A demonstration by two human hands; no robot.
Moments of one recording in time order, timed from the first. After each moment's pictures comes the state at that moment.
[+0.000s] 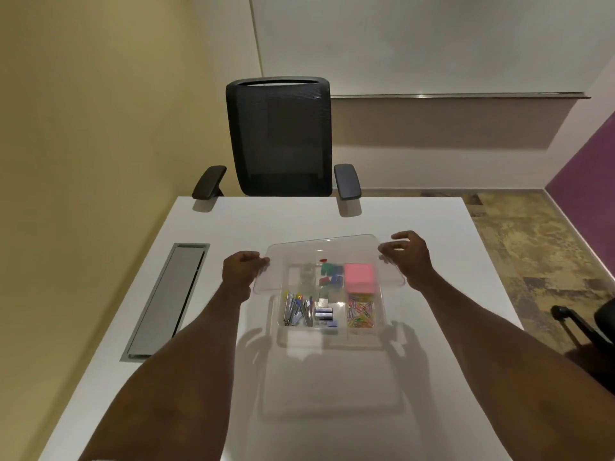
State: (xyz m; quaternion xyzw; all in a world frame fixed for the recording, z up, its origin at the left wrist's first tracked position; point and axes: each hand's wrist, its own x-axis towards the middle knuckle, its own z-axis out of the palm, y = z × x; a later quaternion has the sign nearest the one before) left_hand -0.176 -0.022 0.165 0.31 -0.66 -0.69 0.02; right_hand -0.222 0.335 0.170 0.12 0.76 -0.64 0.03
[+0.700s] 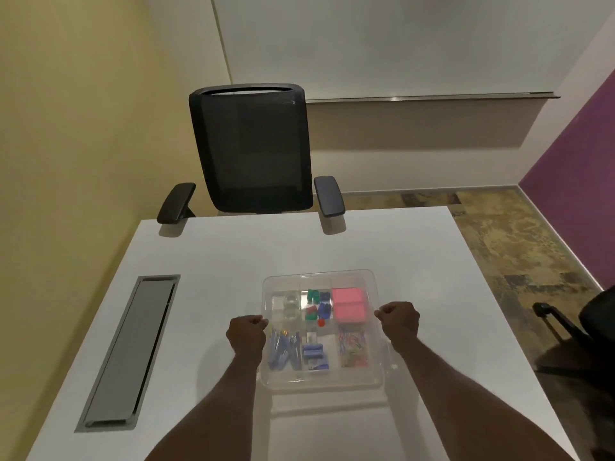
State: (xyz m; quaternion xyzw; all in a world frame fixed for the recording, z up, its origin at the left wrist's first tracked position) left_hand -0.198 0.018 0.075 0.36 -0.78 -0.50 -0.02; right_hand -0.219 0.325 0.082 0.32 0.85 -0.42 0.05
